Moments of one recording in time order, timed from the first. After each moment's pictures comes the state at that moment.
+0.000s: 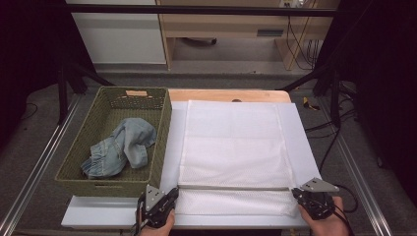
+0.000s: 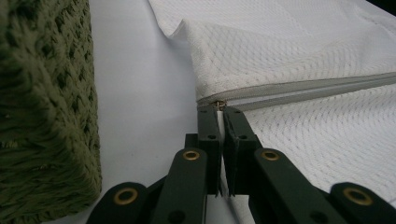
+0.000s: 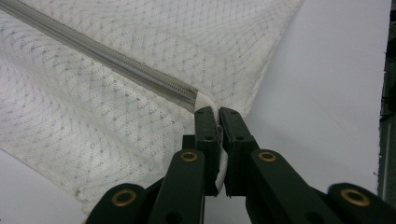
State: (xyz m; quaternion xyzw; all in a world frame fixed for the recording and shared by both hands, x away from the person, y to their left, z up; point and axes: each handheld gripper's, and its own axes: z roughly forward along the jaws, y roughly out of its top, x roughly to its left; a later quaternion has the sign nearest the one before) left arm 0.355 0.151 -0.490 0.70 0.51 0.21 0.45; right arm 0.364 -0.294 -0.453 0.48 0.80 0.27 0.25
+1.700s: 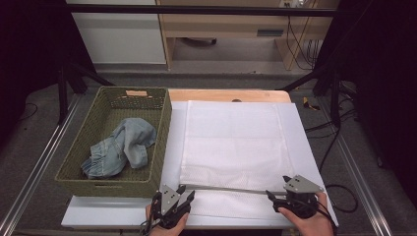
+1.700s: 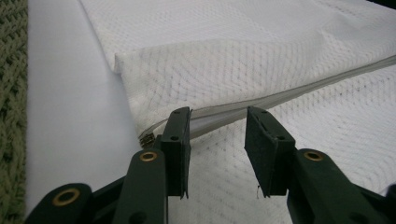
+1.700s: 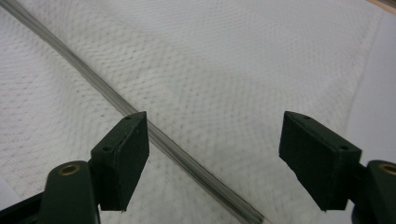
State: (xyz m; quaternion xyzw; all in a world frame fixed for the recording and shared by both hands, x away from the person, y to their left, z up) left arm 0.357 0.120 -0.489 0.74 0.42 0.23 0.46; right arm 0.373 -0.250 -0.449 0.39 0.81 0.34 0.27
